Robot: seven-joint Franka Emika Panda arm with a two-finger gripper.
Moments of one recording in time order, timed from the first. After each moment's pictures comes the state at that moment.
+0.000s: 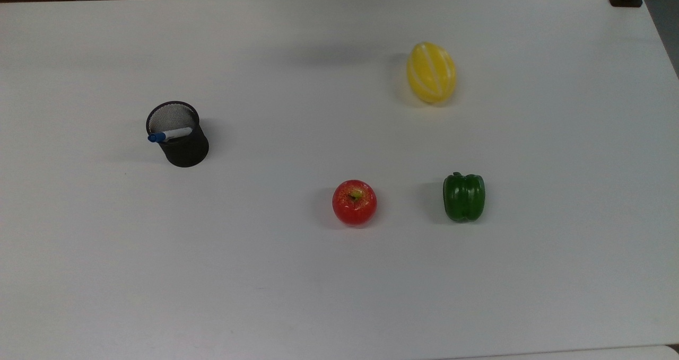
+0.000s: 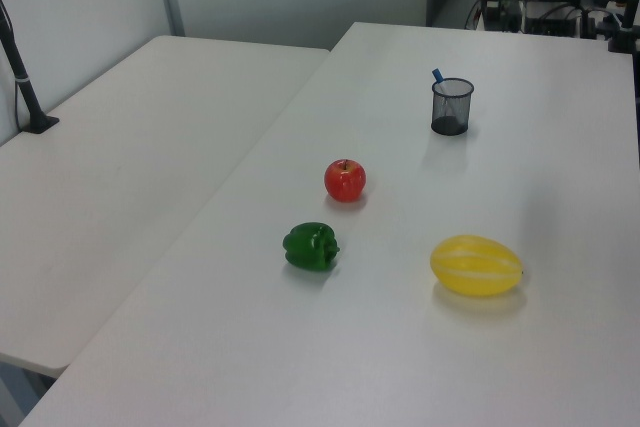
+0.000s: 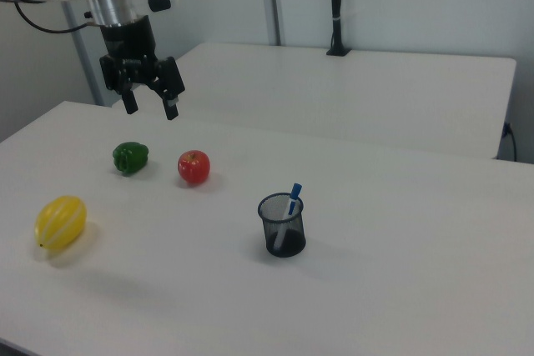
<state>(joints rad) 0.06 0.01 -0.01 -1.55 -0.06 1.54 -0.01</state>
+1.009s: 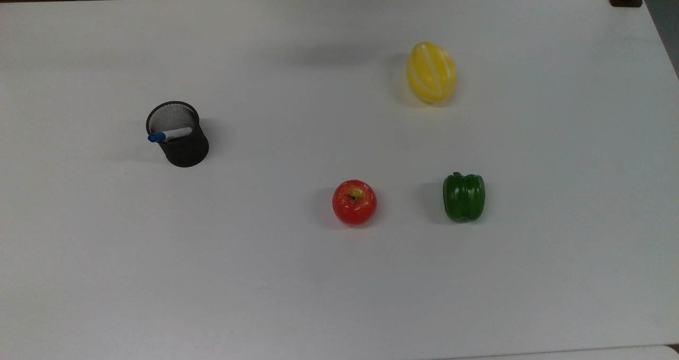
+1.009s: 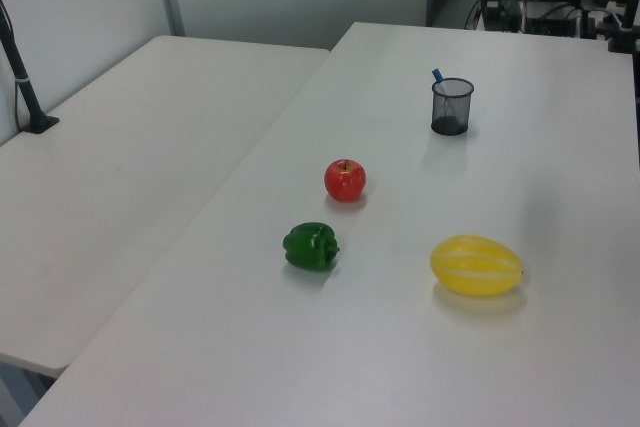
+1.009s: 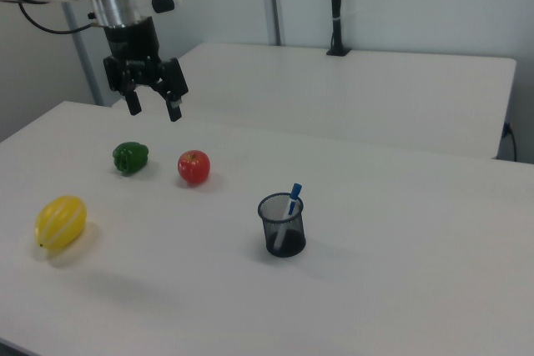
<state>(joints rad) 0.04 0.02 -0.01 -1.55 -0.06 1.54 -0.01</state>
